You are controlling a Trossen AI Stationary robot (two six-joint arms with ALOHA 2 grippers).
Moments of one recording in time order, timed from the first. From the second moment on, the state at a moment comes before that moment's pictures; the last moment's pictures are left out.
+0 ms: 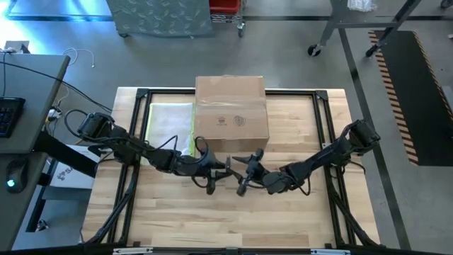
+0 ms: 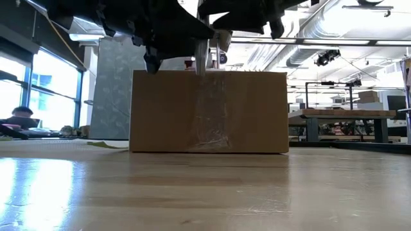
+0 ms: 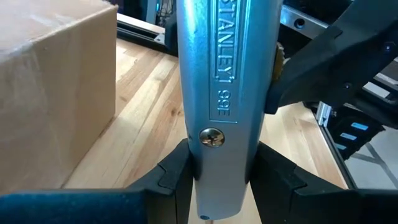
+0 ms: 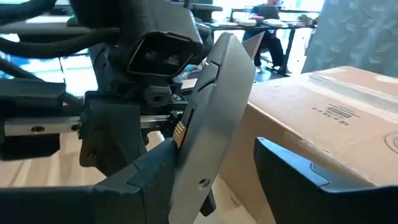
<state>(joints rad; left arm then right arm) -0.34 1.57 0.74 0.52 -0.35 -0.41 0.43 1.71 0.95 0.54 0.90 0.16</state>
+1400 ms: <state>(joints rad) -0.37 1.45 0.73 0.46 -0.69 -0.28 0.40 1.71 0.95 0.79 0.79 0.16</state>
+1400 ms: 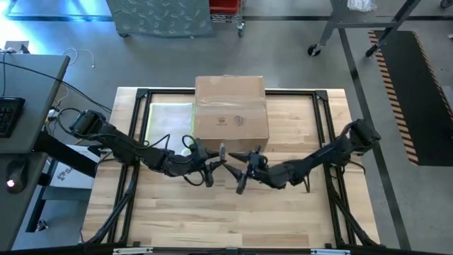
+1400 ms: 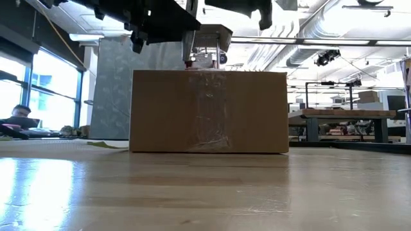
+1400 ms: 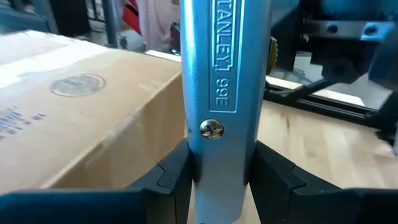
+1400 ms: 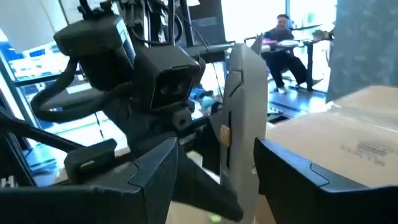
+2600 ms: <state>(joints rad) 0.10 1.44 0.82 0.47 -0.42 0.05 0.03 1.63 0.92 0.67 0.72 0.37</state>
